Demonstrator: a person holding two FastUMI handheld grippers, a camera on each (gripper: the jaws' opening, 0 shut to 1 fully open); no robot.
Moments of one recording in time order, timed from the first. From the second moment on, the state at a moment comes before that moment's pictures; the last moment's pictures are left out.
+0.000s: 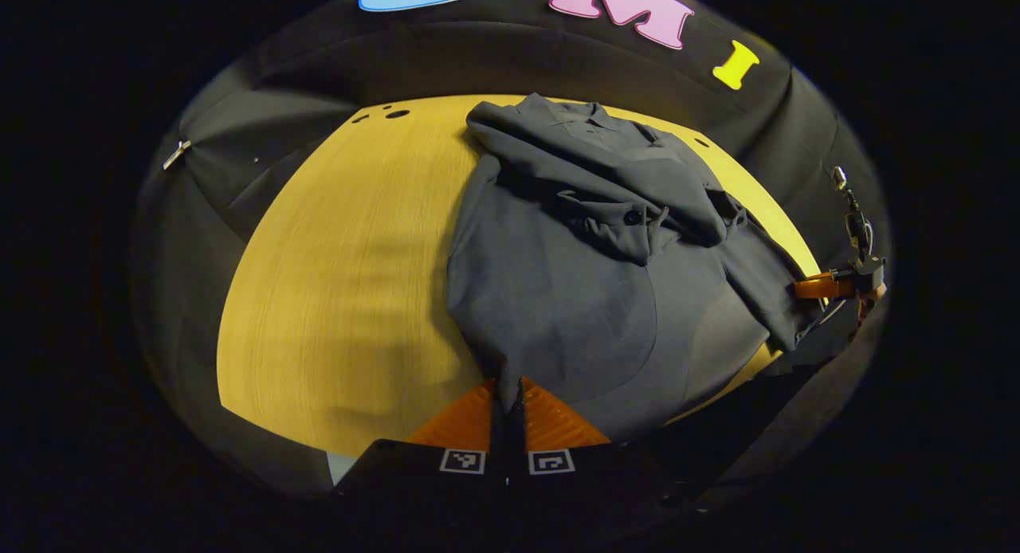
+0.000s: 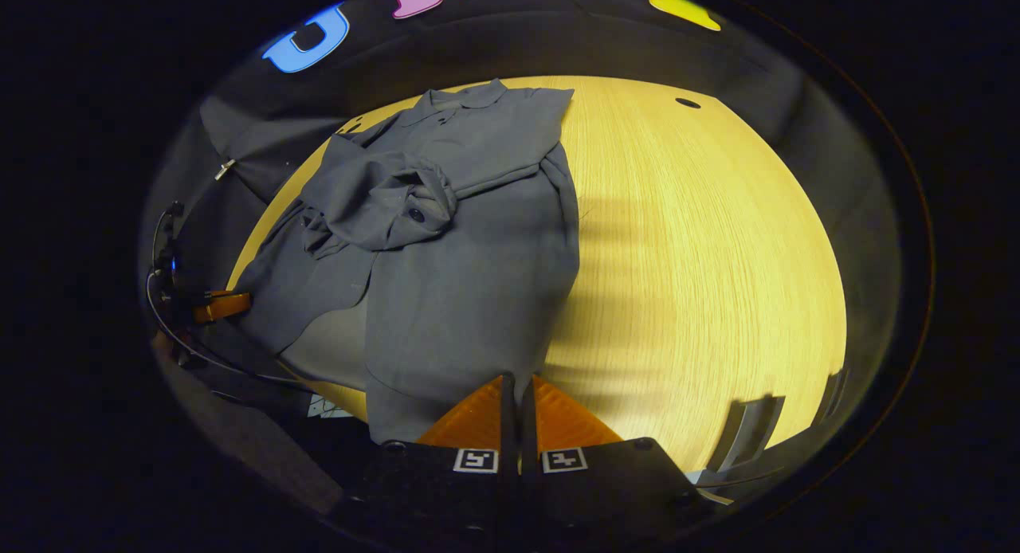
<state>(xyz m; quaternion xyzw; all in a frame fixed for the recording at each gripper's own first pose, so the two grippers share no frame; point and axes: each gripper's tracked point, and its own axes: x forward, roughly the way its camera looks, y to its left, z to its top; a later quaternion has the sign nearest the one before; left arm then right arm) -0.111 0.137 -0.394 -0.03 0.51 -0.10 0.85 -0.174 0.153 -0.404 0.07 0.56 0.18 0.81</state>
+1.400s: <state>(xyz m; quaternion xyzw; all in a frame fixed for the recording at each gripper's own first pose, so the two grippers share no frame) 0.074 0.128 -0.223 -0.12 0.36 -0.12 0.92 -0.030 0.133 -0.252 0.11 0.38 0.20 0.90</state>
